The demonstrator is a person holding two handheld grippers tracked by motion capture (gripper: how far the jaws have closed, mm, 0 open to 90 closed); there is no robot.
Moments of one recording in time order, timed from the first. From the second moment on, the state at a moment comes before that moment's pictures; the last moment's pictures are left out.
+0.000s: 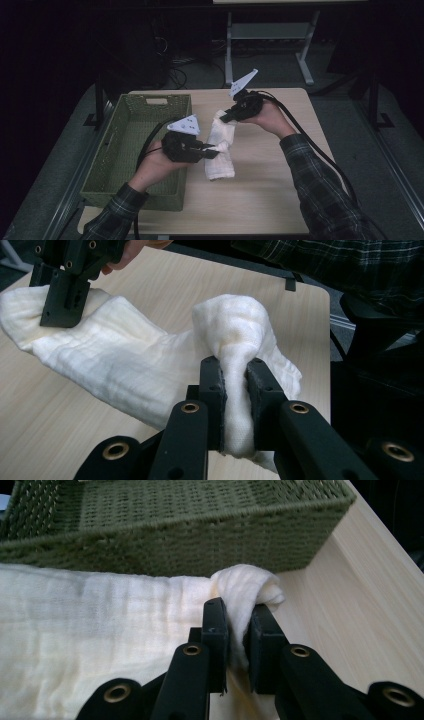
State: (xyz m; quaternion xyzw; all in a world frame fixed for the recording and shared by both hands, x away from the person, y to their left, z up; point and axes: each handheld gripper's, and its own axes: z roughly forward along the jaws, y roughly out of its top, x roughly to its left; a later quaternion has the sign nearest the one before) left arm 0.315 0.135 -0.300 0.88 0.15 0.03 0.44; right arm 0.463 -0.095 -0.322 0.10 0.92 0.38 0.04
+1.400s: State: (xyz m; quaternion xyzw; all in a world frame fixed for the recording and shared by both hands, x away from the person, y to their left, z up) left arm 0.295 0.282 -0.292 0.88 0.19 0.07 0.44; right arm 0.472 0.064 -0.317 0.03 0.92 0.39 0.01
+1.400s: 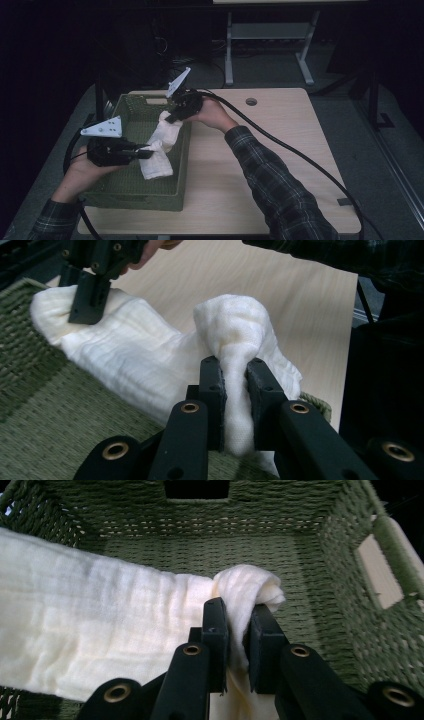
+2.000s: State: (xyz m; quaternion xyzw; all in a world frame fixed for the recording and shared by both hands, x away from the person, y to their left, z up) left arm 0.300 0.269 -0.328 0.89 0.18 0.04 0.42; right arm 0.468 0.074 -0.338 0.03 0.93 0.37 0.00
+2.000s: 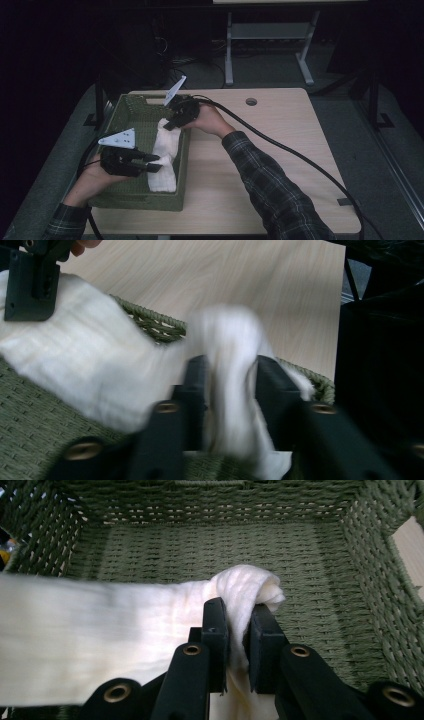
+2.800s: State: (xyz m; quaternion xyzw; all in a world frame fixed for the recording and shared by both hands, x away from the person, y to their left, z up) left arm 0.312 0.254 -0.336 0.87 0.20 0.05 0.46; right arm 0.500 0.073 -0.350 0.04 0.93 0.37 0.02
